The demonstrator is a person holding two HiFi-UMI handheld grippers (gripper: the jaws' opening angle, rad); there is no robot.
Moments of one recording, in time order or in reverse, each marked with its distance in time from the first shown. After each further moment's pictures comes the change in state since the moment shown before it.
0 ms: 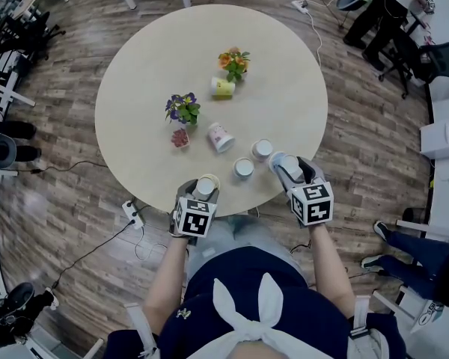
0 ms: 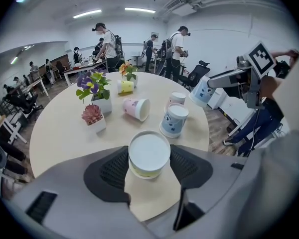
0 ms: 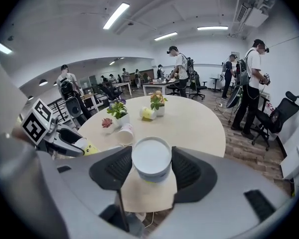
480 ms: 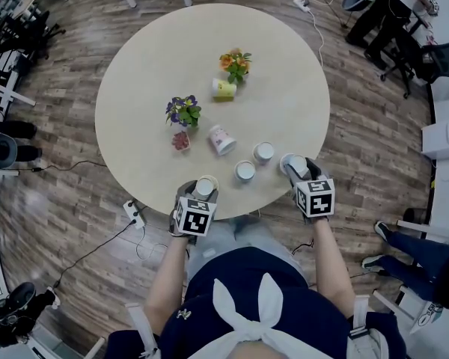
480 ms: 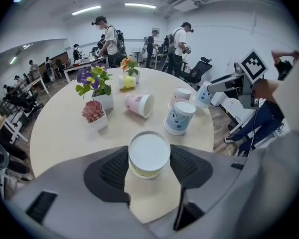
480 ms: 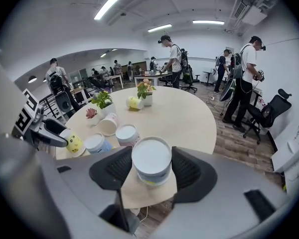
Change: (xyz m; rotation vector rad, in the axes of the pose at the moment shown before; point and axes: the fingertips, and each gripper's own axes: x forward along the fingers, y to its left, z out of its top) left arm 0.011 0.011 -0.004 -0.003 0.046 0.008; right arm 0.026 -0.043 -0.031 0.033 0.087 -0.084
